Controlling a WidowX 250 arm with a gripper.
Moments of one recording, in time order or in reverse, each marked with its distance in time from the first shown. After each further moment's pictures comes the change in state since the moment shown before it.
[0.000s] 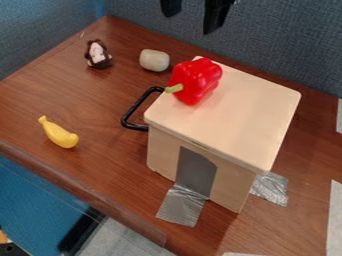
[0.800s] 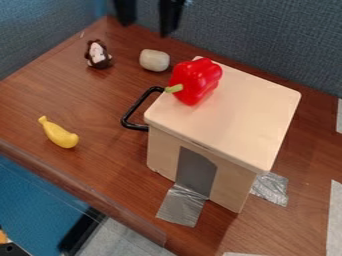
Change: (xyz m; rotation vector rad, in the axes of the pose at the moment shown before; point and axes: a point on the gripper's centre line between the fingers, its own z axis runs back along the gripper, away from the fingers) arm -0.030 0.059 -0.015 -0.046 0.044 0.192
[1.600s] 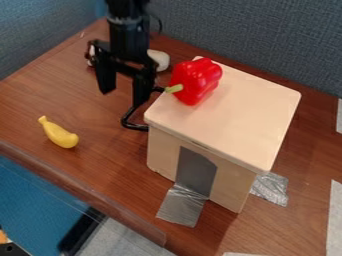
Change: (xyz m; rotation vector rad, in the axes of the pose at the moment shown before) arm -0.024 0.017 -0.105 0.039 0.143 -0.071
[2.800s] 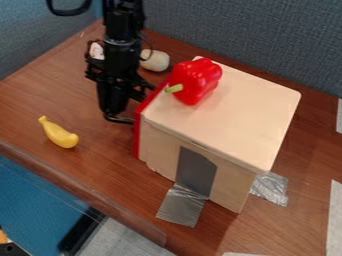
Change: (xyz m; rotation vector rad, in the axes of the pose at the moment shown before) arm -0.007 0.042 -0.029 0.069 0.099 0.074
